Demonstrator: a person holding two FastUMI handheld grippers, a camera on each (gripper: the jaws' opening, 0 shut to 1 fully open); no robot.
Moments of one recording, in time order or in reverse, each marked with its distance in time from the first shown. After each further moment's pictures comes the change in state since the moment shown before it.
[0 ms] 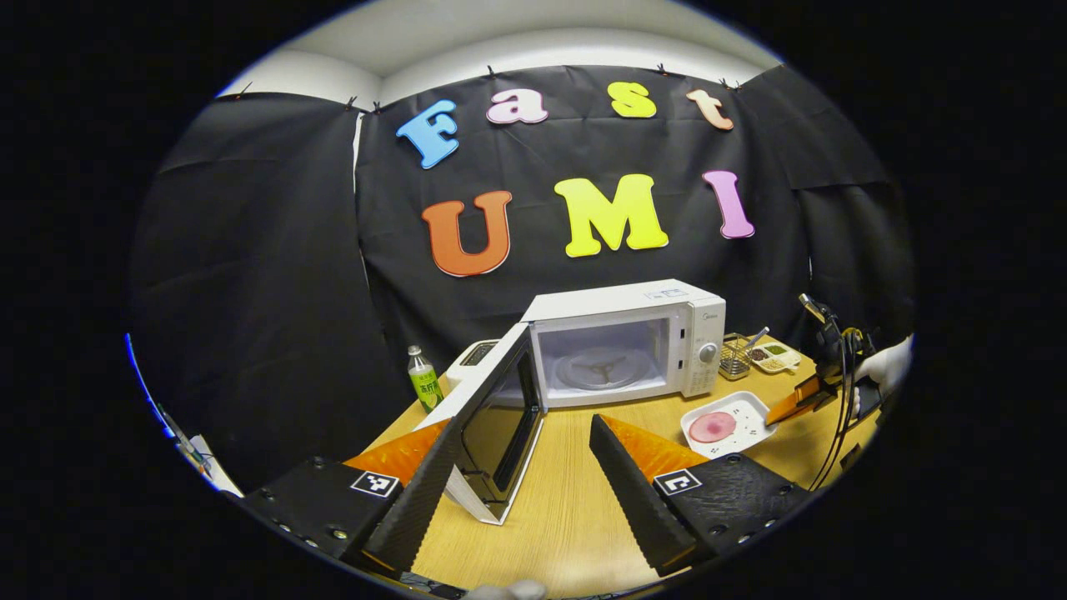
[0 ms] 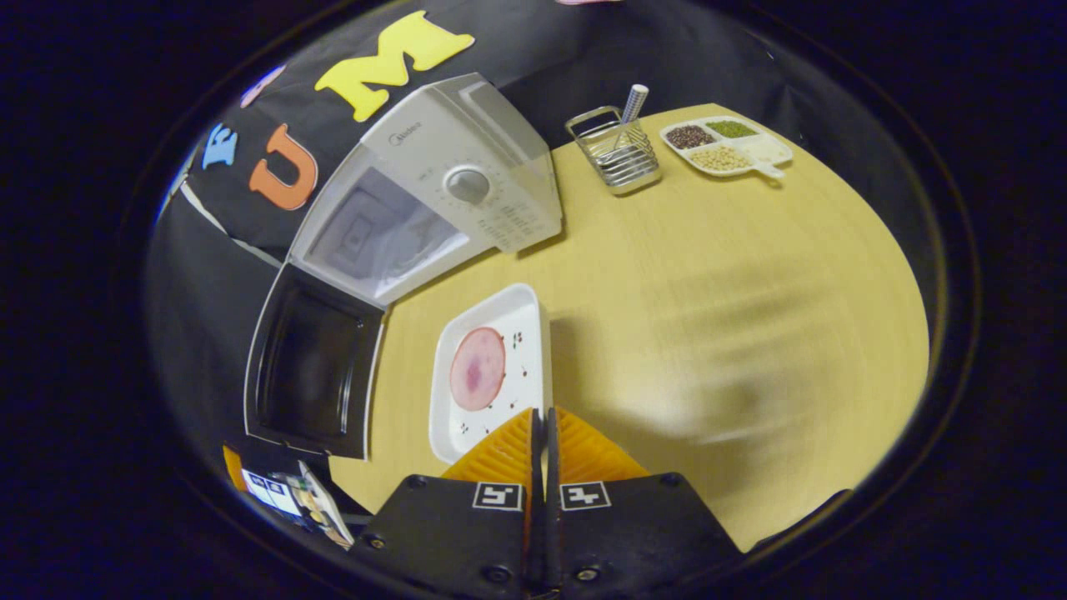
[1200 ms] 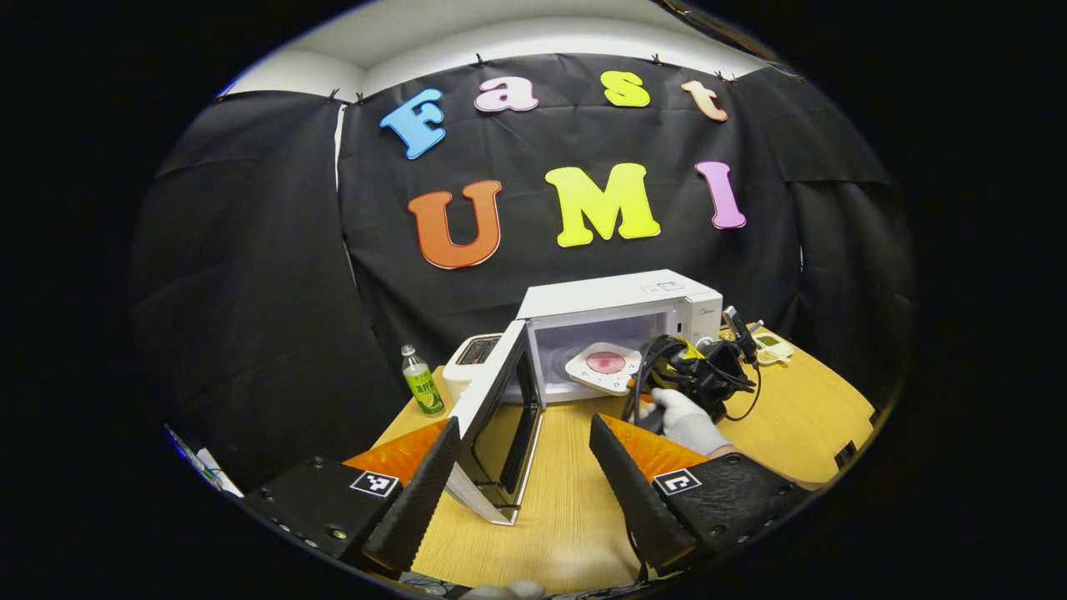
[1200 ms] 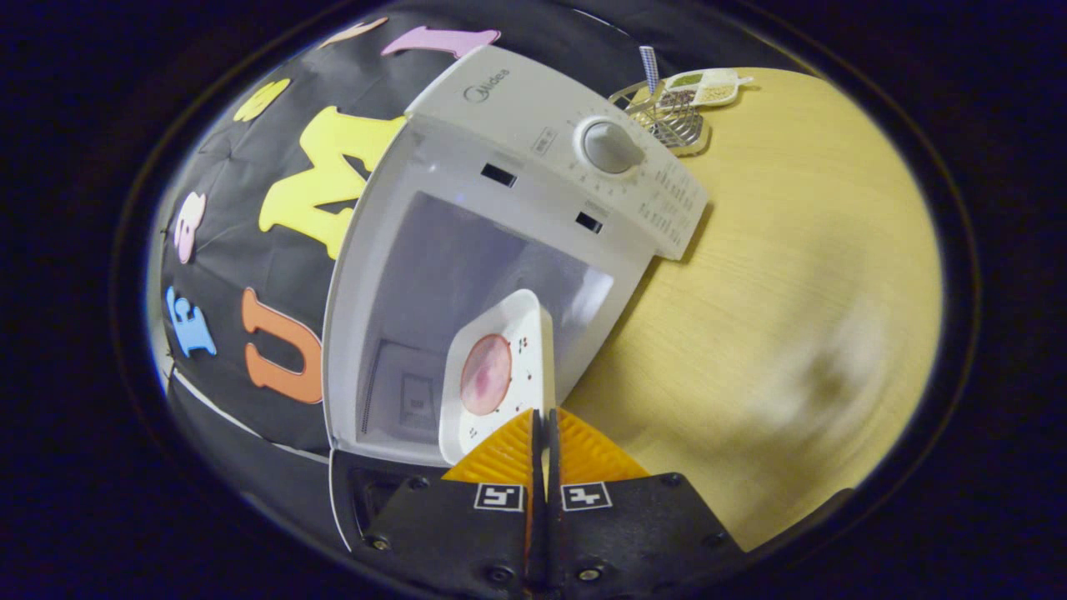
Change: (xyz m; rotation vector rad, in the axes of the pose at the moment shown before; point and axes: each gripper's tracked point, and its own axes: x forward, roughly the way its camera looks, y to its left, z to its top) left arm 0.010 0.013 0.014 0.041 0.057 -0.015; right arm 0.162 0.198 0.097 0.564 -0.505 0.094
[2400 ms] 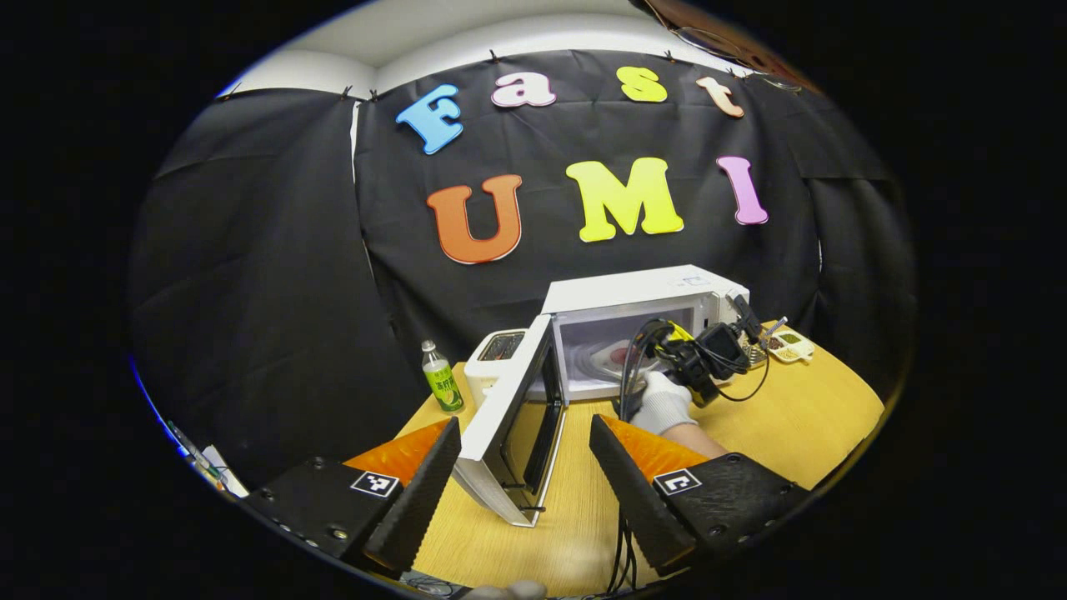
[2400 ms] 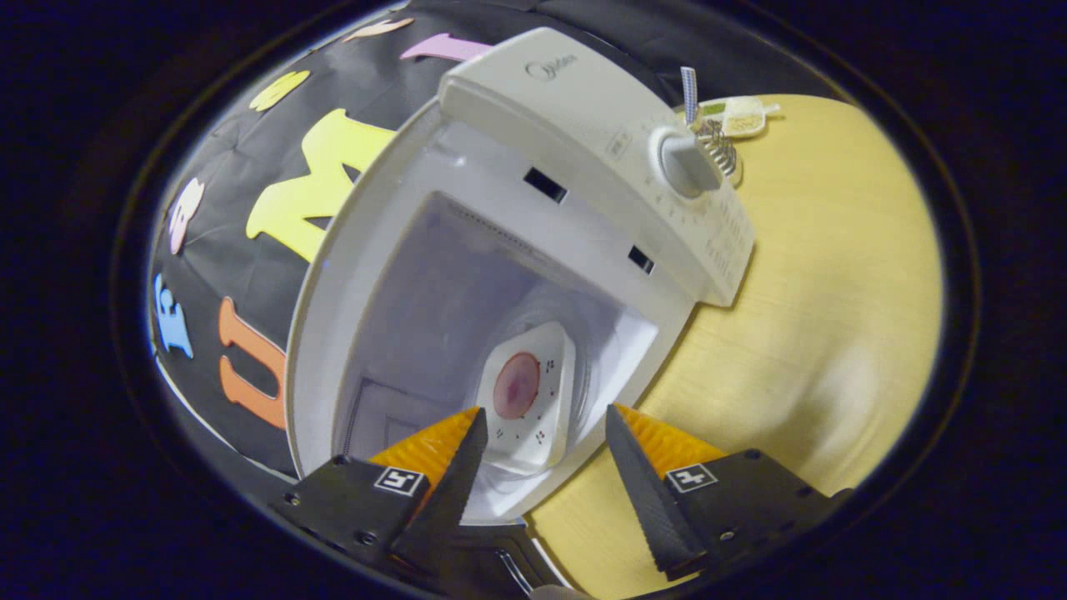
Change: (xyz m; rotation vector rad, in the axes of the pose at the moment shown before) left arm 0.009 0.022 0.002 -0.013 -0.004 0.043; right arm 0.031 0.008 0.044 -0.094 -0.154 -0.049
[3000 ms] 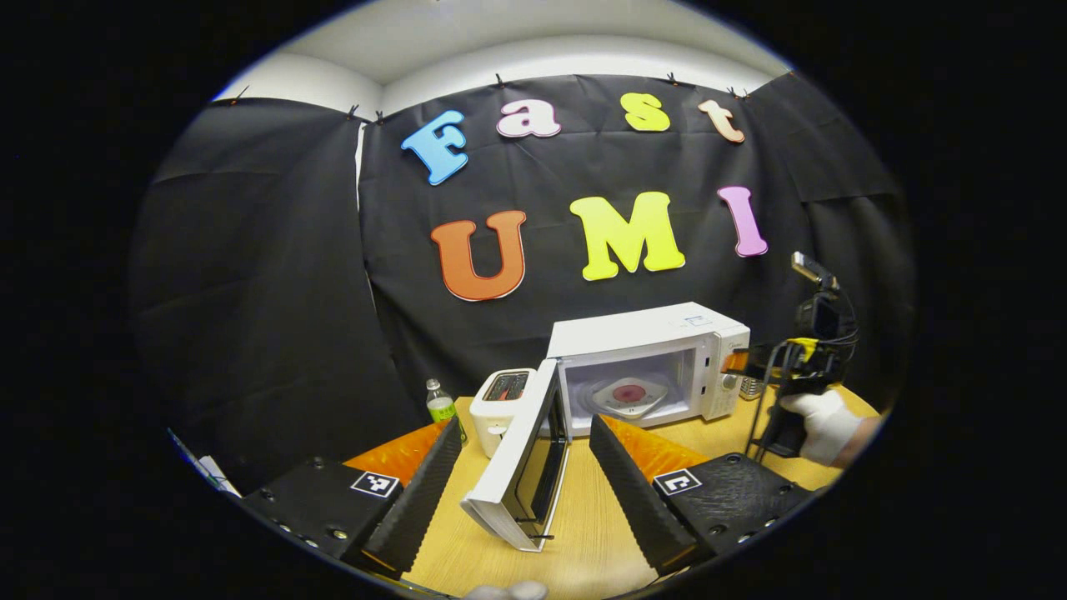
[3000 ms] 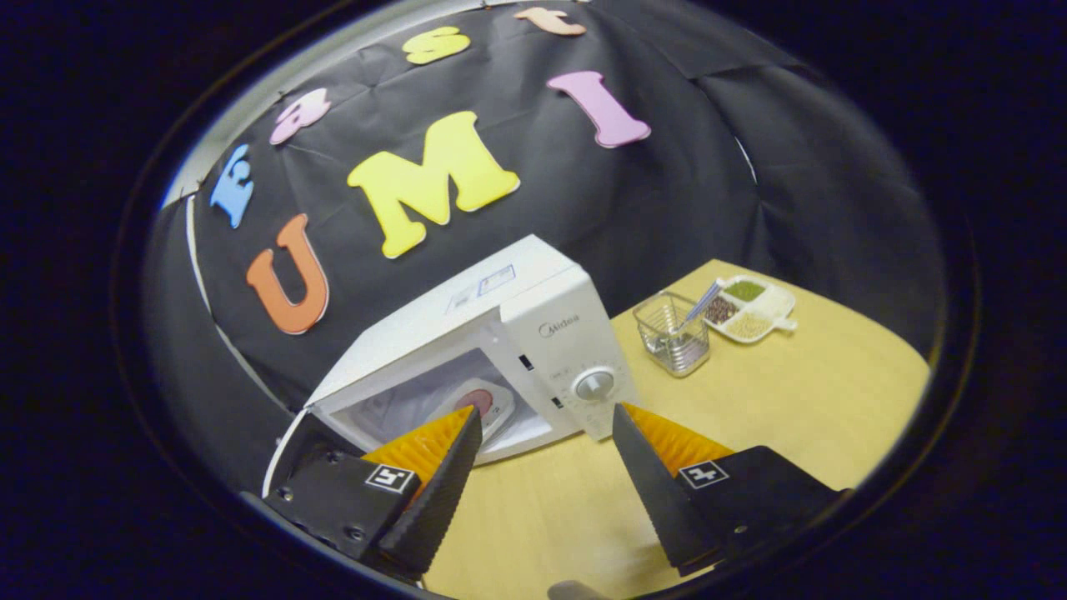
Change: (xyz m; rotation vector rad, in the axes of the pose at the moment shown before) left arm 0.002 0.019 0.044 -0.006 -0.126 0.002; right arm -0.156 -0.032 0.131 -0.613 -0.073 0.048
